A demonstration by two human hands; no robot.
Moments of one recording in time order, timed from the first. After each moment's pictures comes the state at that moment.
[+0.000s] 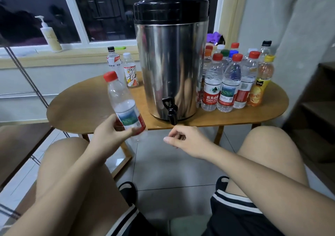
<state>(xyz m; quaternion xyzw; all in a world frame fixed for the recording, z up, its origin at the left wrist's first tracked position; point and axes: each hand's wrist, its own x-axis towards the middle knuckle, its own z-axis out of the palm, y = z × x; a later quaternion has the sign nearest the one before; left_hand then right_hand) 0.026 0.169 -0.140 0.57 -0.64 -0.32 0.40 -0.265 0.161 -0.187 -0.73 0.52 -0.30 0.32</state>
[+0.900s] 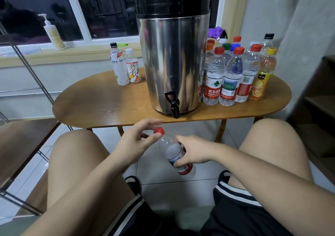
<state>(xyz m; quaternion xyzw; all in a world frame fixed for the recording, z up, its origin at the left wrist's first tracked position) -0.013 0.191 -0.172 0.45 -0.75 -0.31 0.37 -0.268 0.171 -0.207 -0.81 0.52 -0.03 0.28</state>
